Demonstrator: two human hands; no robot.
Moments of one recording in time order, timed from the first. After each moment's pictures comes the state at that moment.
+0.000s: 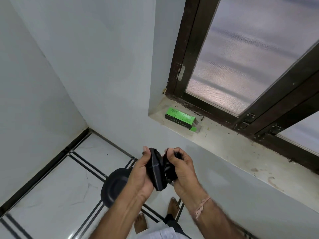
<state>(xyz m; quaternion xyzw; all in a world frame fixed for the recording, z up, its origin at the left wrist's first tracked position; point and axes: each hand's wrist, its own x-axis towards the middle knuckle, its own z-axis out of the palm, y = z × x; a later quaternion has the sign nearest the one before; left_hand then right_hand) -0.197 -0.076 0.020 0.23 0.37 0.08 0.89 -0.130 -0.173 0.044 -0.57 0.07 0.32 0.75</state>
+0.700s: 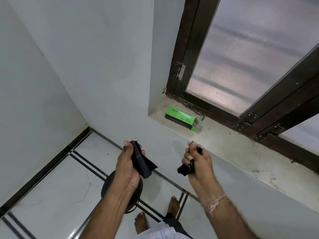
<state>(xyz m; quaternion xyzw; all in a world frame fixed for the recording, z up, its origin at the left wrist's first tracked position) -0.190 -0.038 0.017 0.22 0.39 0.23 0.86 -0.087 -0.199 0.054 -0.48 0.15 0.27 0.82</state>
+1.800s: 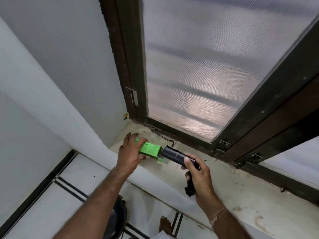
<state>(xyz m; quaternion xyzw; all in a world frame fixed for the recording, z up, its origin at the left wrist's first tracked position) 0.051 -0.029 -0.026 0.94 0.22 -0.03 0.24 0.098 -0.283 -0.005 -0.68 0.04 0.22 0.70</state>
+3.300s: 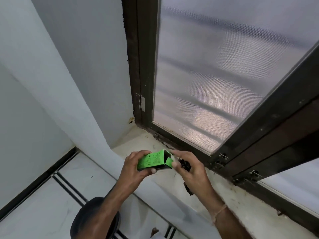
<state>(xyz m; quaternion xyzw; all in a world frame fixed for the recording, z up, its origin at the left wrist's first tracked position) 0.003 -0.081 0.001 0.80 0.26 0.12 0.53 0.130 -0.274 0.038 -0.77 -0.28 0.19 0.53</state>
